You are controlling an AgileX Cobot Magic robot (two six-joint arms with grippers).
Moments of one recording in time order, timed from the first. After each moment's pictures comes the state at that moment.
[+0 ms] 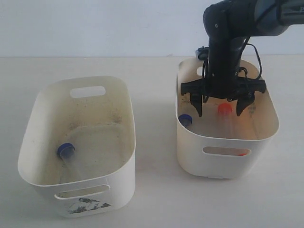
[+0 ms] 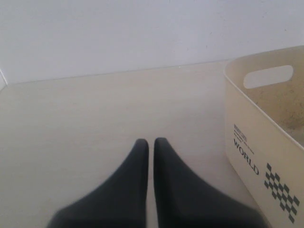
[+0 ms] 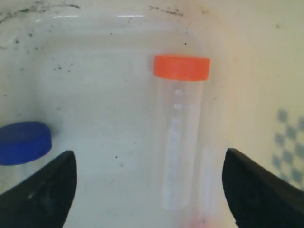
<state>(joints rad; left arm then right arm) -0.02 0.01 0.00 0.13 0.27 -0.02 0.32 2.08 -1.56 -0.17 1.10 0.58</state>
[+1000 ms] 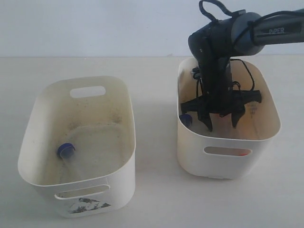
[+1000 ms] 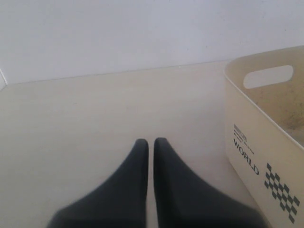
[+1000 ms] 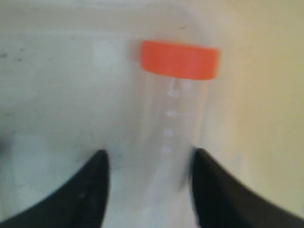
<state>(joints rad) -0.02 0.01 0.00 0.13 0.27 -0.02 0.35 2.19 -1.57 -0.25 1.14 0.62</state>
